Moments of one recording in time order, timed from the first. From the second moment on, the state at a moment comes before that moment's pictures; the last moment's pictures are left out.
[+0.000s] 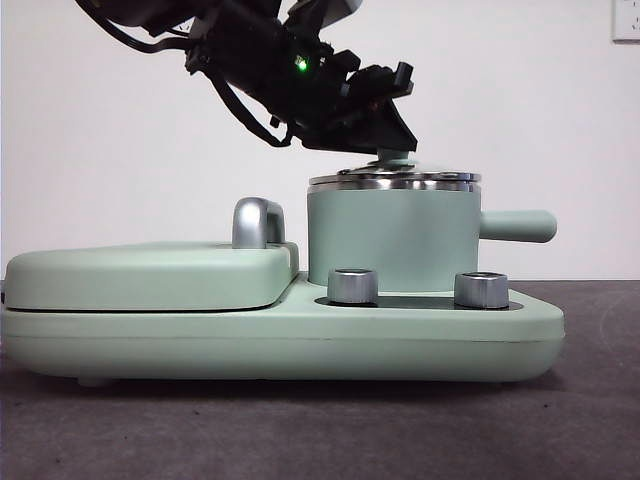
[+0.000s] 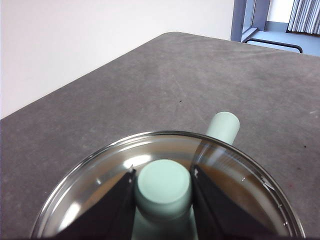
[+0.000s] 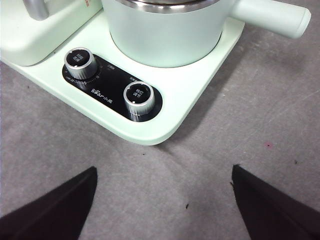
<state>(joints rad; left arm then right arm) -0.70 1.76 1.17 0.36 0.18 0.16 0.52 0.52 0.65 -0.80 -0.05 0.01</state>
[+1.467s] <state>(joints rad) -0.70 1.77 1.21 0.26 0.19 0.11 0.52 0.52 0.65 -0.80 -0.05 0.01</state>
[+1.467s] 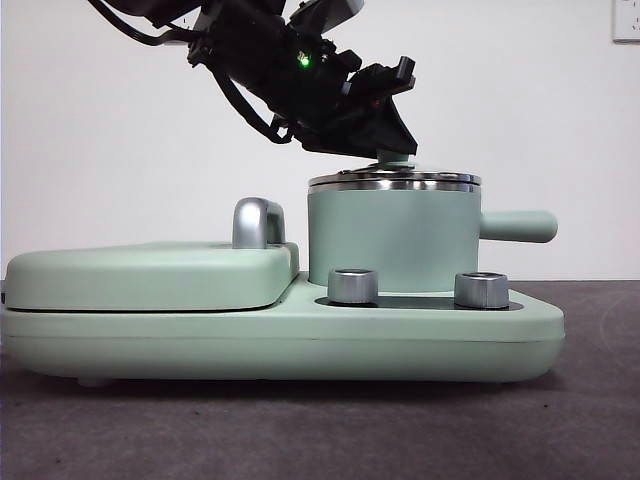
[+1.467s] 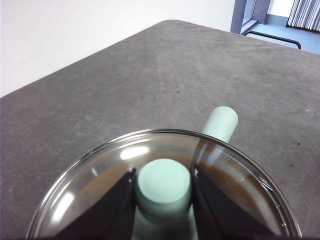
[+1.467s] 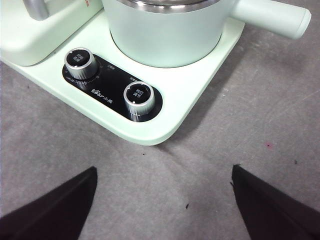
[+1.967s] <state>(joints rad) -0.69 1.74 1.20 0.21 0.19 0.07 0.52 0.52 0.65 -0.80 -0.05 0.01</state>
